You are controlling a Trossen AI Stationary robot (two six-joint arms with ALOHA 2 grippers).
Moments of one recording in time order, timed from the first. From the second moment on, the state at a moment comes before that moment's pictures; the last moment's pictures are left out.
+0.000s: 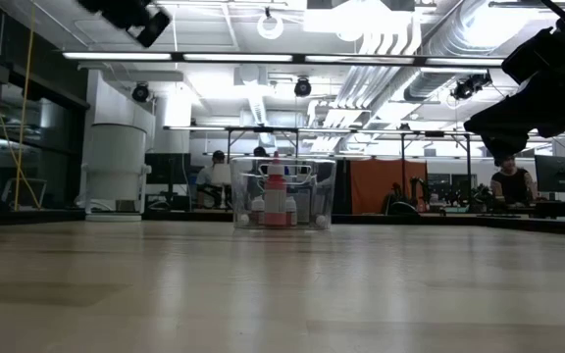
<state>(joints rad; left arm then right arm) -0.10 0.95 0.92 -0.61 0.16 0.07 0.05 0.24 0.01 0.03 0.00 0.22</state>
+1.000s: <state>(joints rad) 0.10 0.34 0.14 0.06 0.19 -0.06 0.05 0.24 0.01 0.03 0.00 0.22</state>
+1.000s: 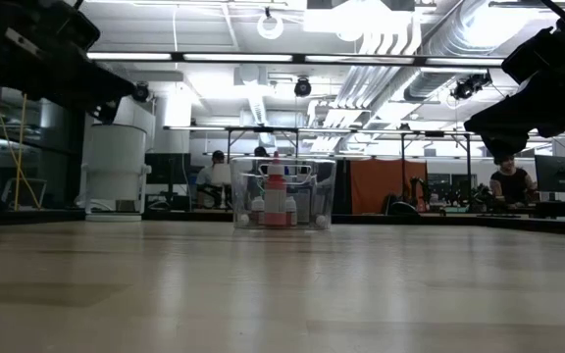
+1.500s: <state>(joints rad) 0.10 0.07 0.03 0.06 0.25 -0.14 0.05 0.24 0.01 0.03 0.00 0.22</state>
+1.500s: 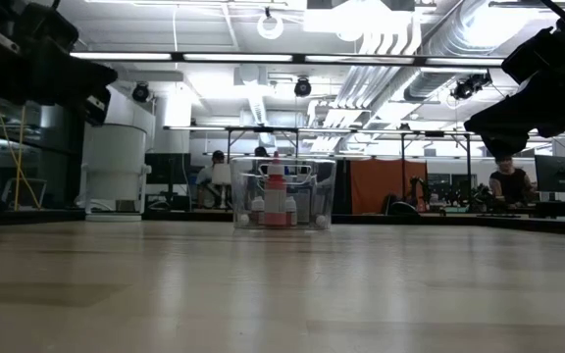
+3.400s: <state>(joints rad) 0.10 0.01 0.01 0.01 0.01 -0.18 0.05 0.24 0.01 0.03 0.00 0.22</state>
